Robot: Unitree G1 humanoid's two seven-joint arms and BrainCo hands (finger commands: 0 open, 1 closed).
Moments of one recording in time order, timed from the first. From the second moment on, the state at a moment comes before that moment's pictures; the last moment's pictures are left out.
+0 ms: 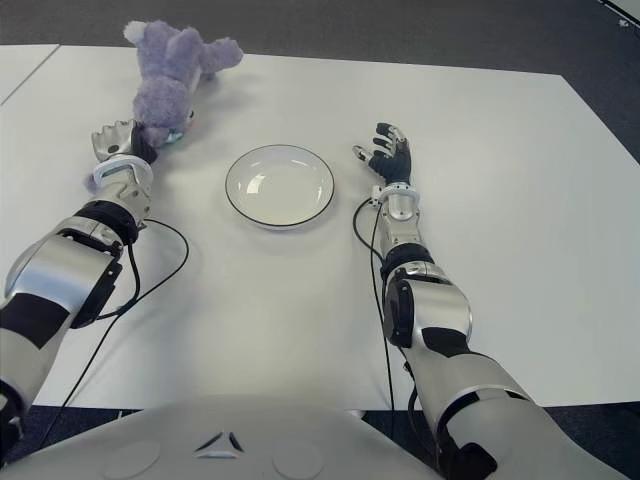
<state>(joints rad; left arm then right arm) -0.88 0.35 -0.35 1.34 0.65 0.26 0.43 -0.75 -0.17 -0.27 1.23 -0.12 -0.45 -0.10</state>
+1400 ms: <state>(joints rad) -0.88 0.34 -0.44 1.34 0.72 0.22 0.44 -0.75 -0.18 -0.34 1.23 -0.07 -0.46 0.00</state>
